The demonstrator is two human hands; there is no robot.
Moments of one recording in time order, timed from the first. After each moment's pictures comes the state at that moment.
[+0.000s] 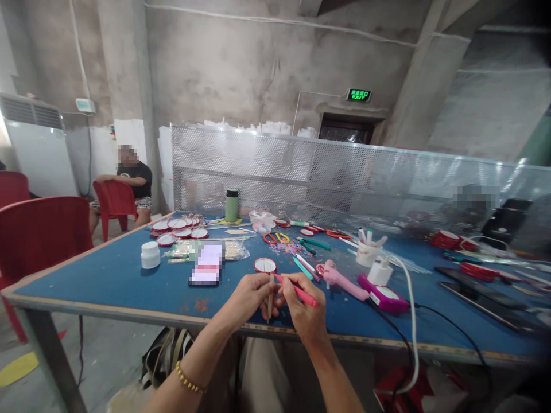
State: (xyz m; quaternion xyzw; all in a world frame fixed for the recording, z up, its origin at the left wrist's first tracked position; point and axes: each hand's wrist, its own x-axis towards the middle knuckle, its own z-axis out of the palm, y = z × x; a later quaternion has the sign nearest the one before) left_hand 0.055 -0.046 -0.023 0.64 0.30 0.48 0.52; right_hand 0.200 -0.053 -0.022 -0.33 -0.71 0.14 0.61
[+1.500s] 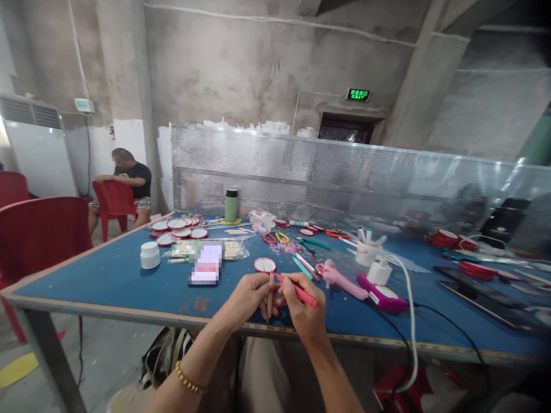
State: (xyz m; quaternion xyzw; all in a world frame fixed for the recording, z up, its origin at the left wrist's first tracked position) left_hand 0.055 -0.048 -0.020 0.64 0.30 0.48 0.52; right_hand 0.201 -0.053 -0.024 -0.35 -0.70 0.13 0.61
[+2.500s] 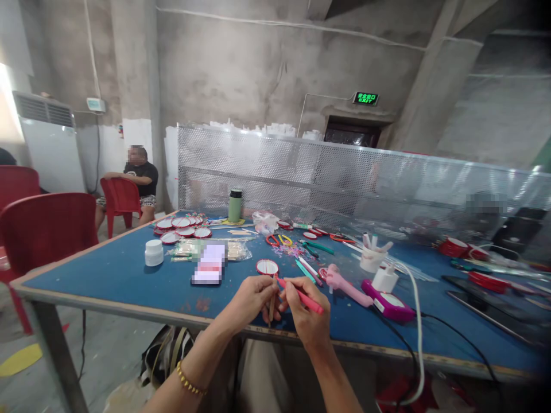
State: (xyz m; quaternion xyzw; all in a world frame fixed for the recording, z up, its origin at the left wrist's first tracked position) left_hand 0.056 -0.044 -0.028 0.65 0.30 0.47 0.52; right_hand 0.200 -0.054 -0.023 -0.32 -0.70 0.17 0.62
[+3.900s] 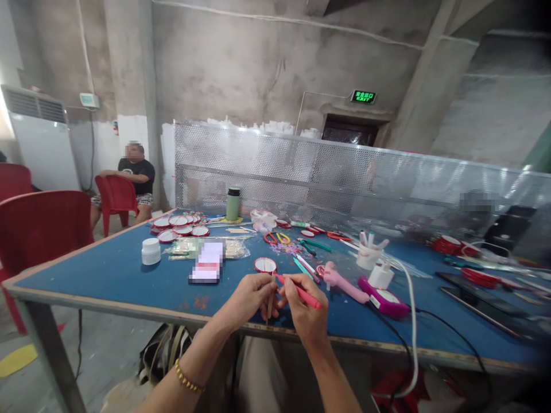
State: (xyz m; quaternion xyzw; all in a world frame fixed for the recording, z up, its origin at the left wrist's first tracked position) left_hand 0.056 -0.045 -0.026 0.66 0.30 0.47 0.51; right_hand 0.200 -0.054 -0.024 -0.33 -0.68 0.18 0.63
